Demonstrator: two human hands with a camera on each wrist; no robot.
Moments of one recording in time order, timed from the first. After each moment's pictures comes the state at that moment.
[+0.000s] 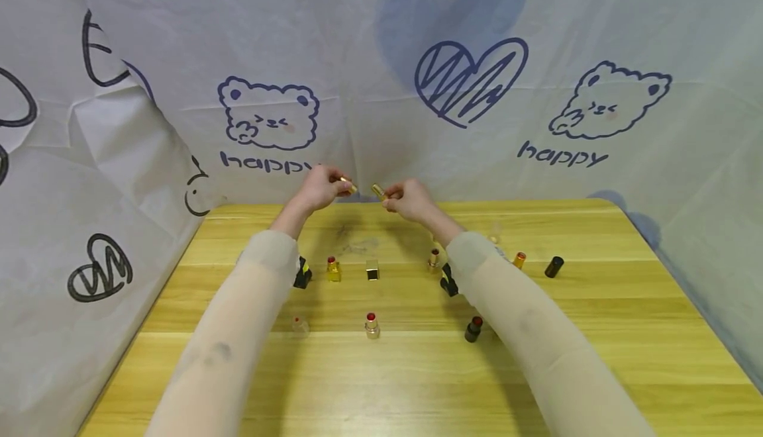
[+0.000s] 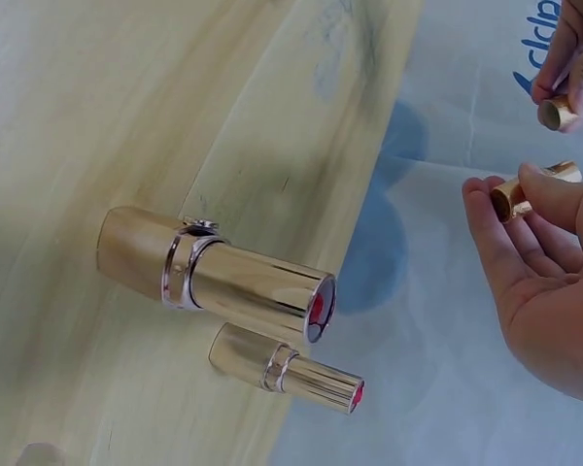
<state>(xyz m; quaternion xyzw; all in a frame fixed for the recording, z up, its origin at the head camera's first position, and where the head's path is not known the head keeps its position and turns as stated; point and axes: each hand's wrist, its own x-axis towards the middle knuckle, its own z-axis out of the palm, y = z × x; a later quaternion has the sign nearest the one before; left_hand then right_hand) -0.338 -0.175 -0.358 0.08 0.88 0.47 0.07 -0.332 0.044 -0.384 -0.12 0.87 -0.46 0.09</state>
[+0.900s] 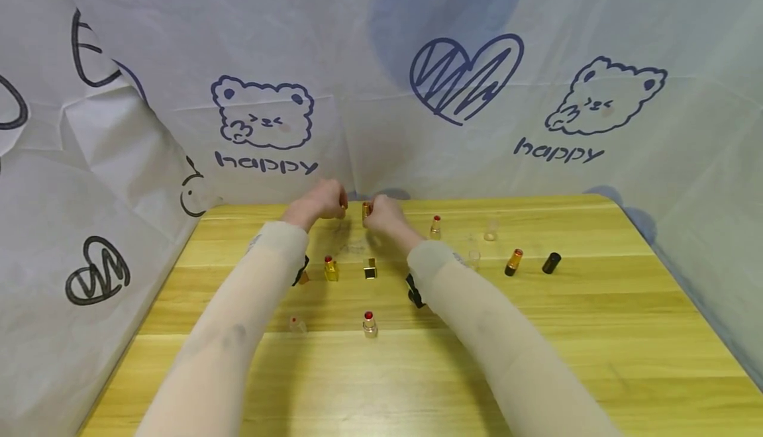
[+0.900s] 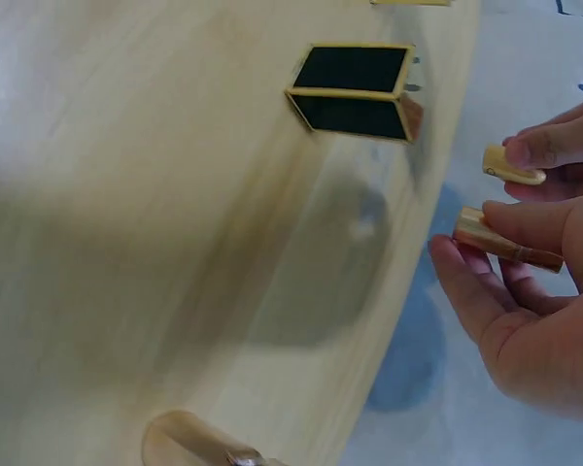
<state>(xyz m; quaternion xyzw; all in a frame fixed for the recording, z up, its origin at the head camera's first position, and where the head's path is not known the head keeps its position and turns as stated) -0.345 -0.168 -0.367 0.15 0.96 0.15 0.16 -0.328 -0.004 -0.413 -0.07 0.93 -0.34 0.09</state>
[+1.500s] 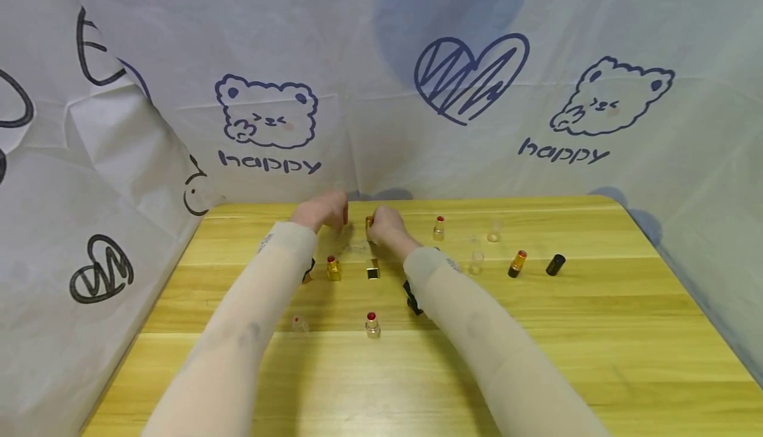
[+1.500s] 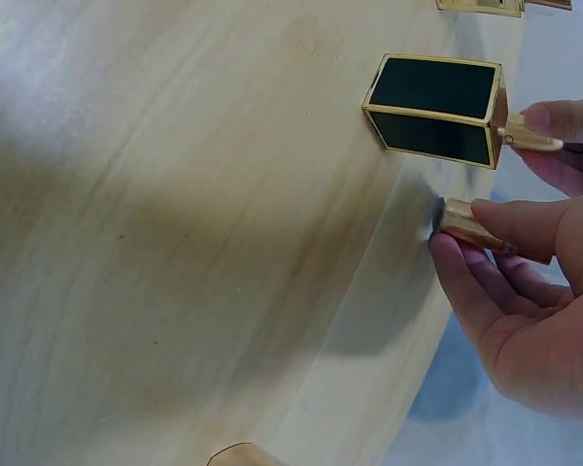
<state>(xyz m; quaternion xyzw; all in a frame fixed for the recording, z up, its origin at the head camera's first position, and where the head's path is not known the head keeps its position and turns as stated) -0.338 -0.167 -0.373 0.16 0.96 0.09 0.21 -0.327 -0.012 -0.435 -0.06 0.95 -0.30 0.10</state>
